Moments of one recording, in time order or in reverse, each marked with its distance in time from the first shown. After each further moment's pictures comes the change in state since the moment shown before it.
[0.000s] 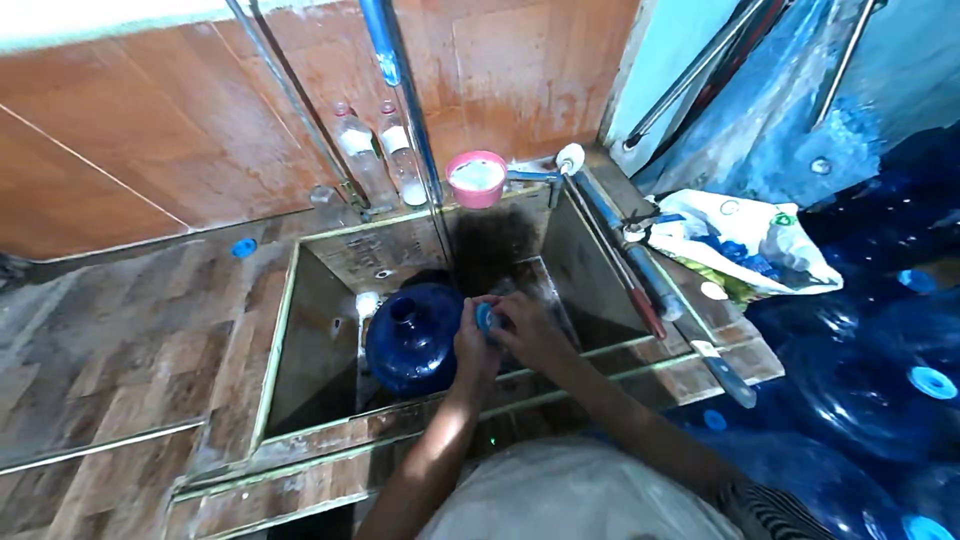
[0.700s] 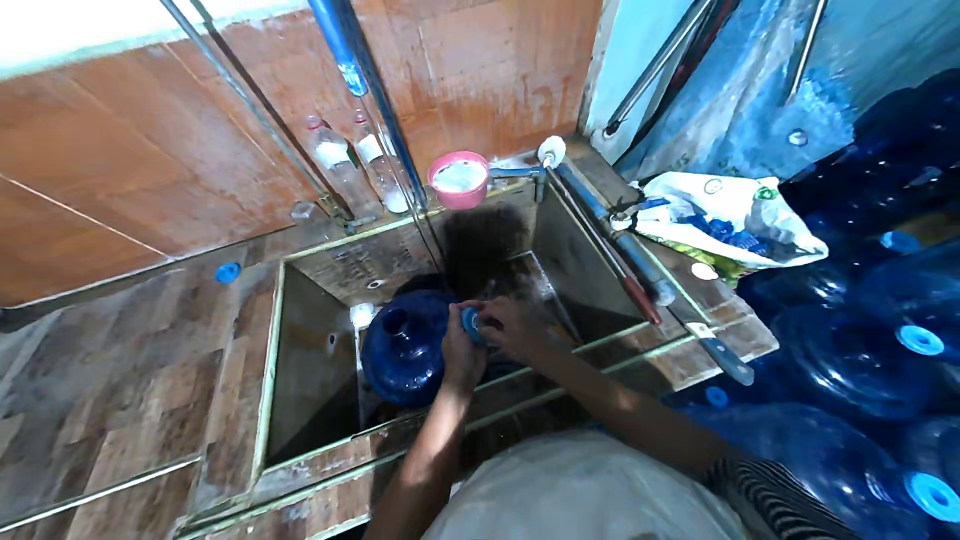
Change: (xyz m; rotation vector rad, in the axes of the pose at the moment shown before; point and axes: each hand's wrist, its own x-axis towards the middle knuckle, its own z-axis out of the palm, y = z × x) left_hand 0.027 -0.008 -0.025 0.078 -0.067 0.004; right_hand 0.018 0.015 0.012 0.080 -0.041 0.006
